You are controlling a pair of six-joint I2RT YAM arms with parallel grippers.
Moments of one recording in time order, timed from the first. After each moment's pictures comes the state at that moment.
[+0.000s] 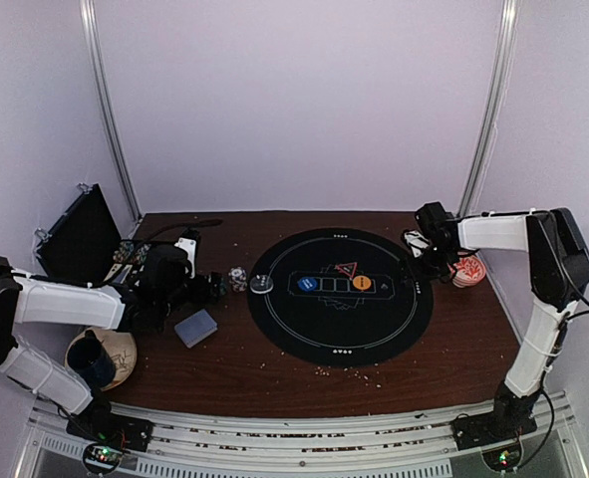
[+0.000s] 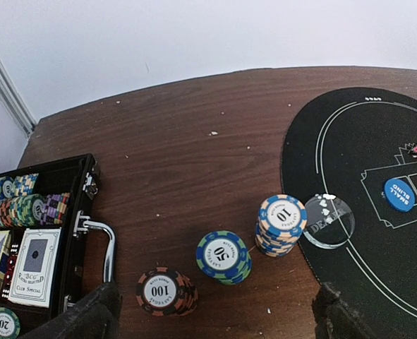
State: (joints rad) left arm -0.67 1.39 0.60 0.30 -0.45 -0.19; right arm 0.26 1.84 1.22 -0.50 0.03 -0.03
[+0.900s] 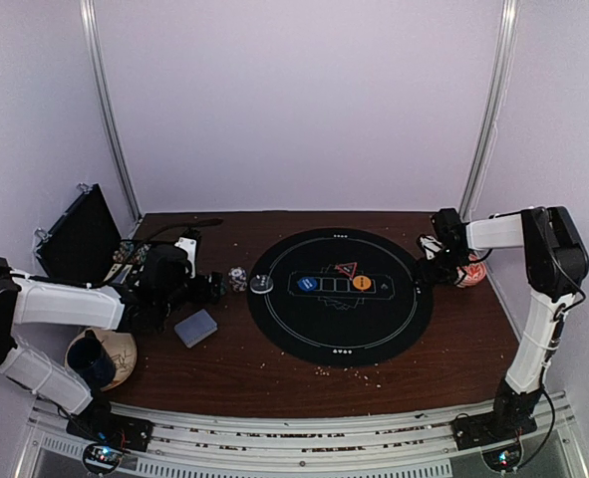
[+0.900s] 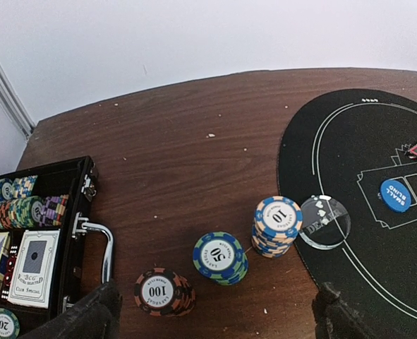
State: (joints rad) left arm -0.68 1.38 0.60 0.30 -0.45 -0.19; right arm 0.14 1.91 1.20 -0.44 -0.06 0.01
